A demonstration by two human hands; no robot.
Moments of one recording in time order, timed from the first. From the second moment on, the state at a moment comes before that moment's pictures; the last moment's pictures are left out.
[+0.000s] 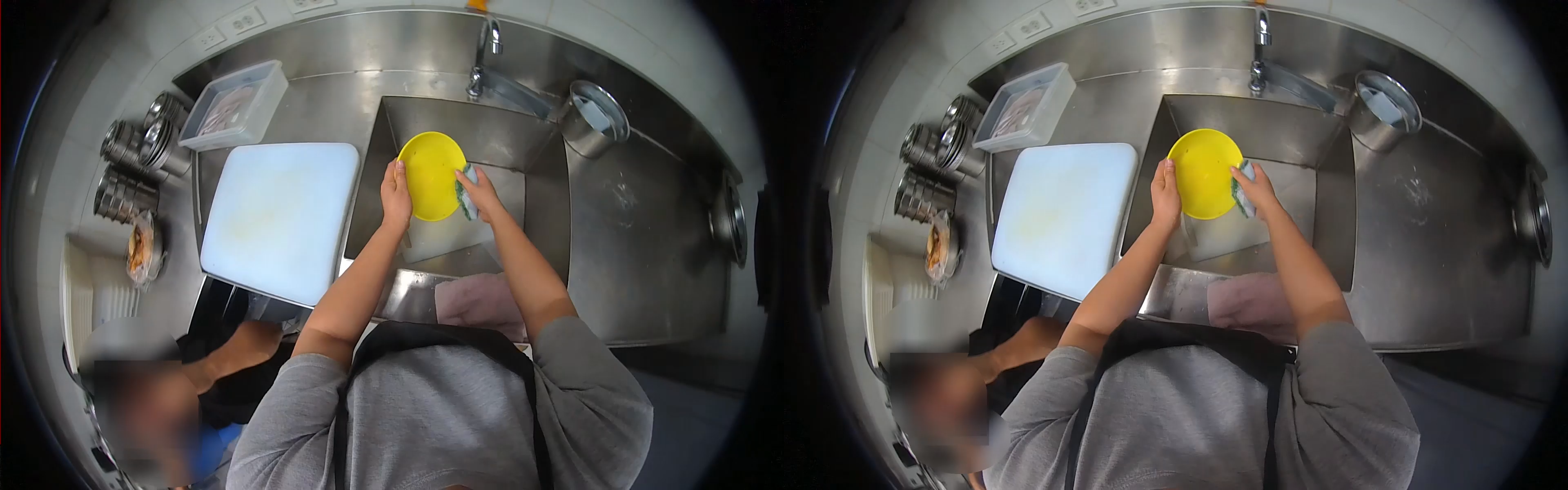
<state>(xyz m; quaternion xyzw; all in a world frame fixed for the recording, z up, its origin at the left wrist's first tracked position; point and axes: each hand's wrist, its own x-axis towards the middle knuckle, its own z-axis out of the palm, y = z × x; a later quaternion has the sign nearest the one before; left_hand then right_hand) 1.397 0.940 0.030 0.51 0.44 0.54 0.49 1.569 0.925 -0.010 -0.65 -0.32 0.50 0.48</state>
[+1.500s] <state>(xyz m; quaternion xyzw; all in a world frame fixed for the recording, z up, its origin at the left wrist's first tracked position) 1.439 0.903 0.025 0.34 0.49 0.61 0.52 1.538 0.895 0.018 -0.42 -0.80 0.09 0.42</state>
